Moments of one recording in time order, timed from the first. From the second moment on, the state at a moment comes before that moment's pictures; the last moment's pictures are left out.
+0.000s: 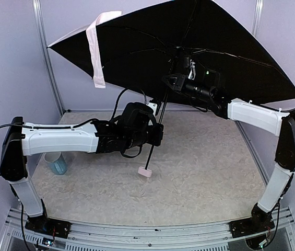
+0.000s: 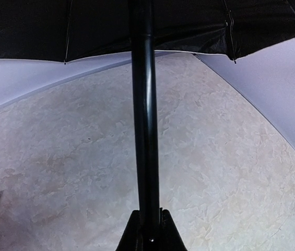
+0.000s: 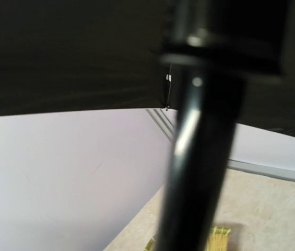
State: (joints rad) left arm -1.05 1.79 1.42 -0.08 -0.38 -0.32; right arm 0.53 1.76 1.48 0.35 -0.42 0.62
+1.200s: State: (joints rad) left arm -0.91 1.77 1.18 0.52 0.50 -0.43; right arm 0.49 1.86 1.45 1.20 -0.96 1.18
